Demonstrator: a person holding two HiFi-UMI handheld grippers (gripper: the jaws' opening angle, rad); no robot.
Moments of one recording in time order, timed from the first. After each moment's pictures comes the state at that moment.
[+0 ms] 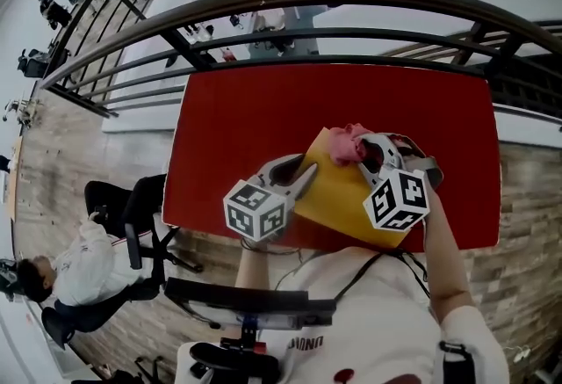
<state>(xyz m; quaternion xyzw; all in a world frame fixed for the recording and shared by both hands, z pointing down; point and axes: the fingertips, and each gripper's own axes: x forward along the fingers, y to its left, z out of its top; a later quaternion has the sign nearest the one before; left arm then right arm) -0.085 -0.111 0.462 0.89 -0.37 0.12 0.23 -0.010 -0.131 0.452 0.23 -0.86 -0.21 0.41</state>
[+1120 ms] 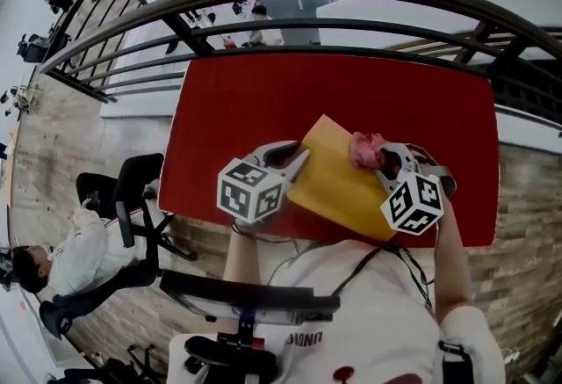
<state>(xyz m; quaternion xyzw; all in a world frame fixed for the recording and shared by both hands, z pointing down) -0.095 -0.112 0.466 0.87 -0.38 0.20 0.25 0.035 -0.099 0.495 0.20 -0.86 -0.14 0.46</state>
